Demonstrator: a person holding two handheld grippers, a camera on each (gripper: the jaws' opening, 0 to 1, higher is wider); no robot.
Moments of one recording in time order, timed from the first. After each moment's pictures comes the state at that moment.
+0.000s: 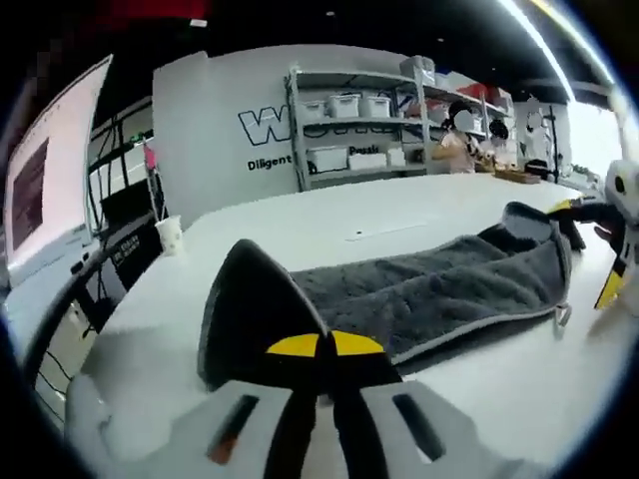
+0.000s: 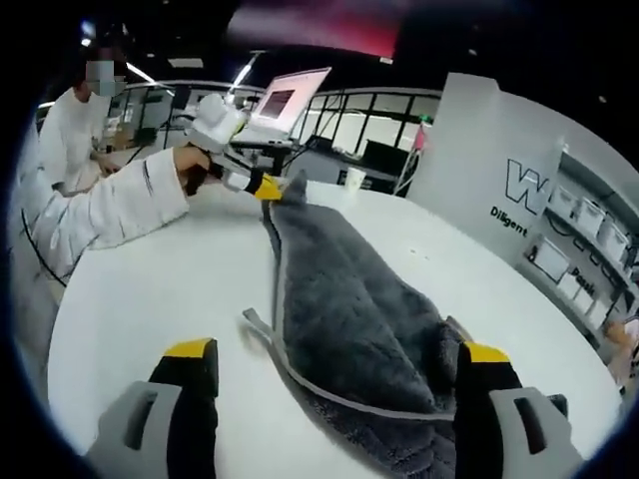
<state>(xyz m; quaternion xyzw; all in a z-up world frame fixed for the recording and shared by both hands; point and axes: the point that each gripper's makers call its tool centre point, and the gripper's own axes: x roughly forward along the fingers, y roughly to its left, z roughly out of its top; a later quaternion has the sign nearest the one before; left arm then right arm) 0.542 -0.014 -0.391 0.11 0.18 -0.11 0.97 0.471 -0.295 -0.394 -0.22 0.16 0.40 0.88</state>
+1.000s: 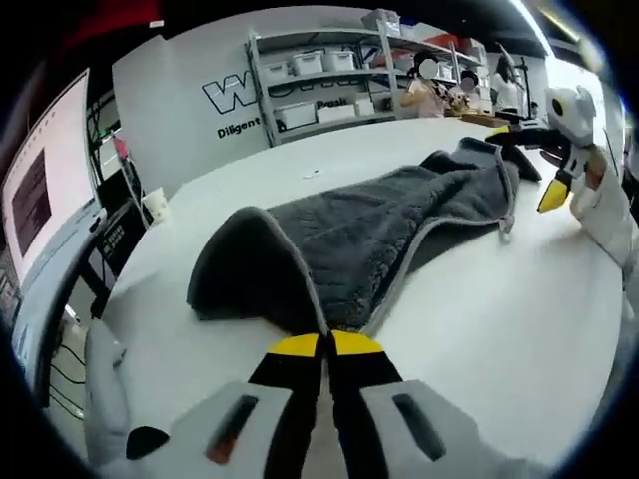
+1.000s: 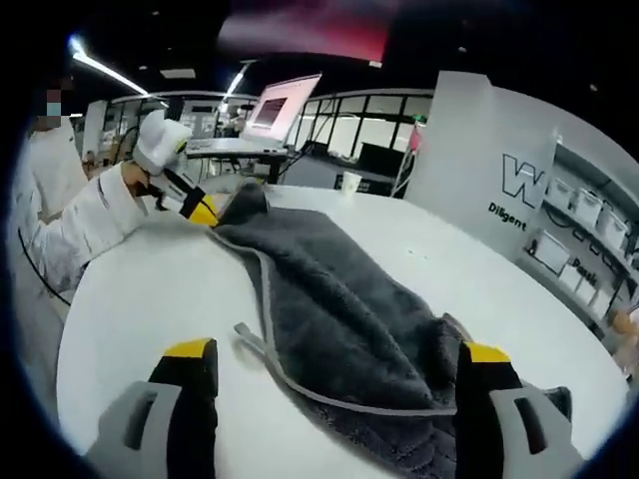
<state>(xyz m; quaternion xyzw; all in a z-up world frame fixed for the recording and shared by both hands) 0.441 -0.015 -0.420 0.15 0.28 -0.16 0.93 0.468 -0.297 -0.387 -0.21 0.16 0.40 0.88</state>
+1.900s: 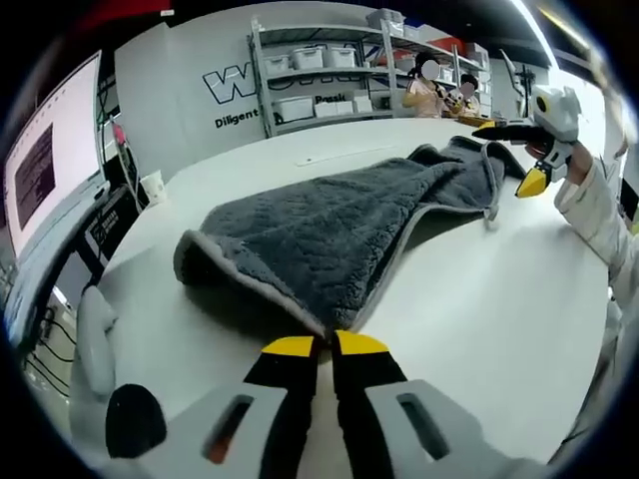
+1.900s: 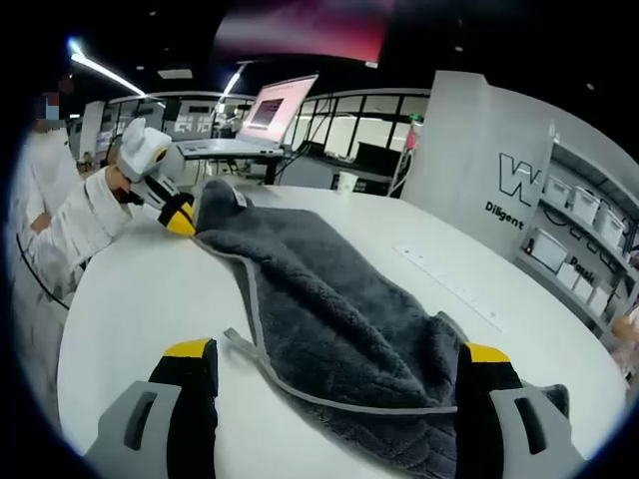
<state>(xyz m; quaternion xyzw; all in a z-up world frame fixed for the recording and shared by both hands) 0.412 -0.015 -0.430 0.12 0.29 -0.17 0.93 0.470 -0.301 -0.384 -0.20 0.16 0.39 0.88</state>
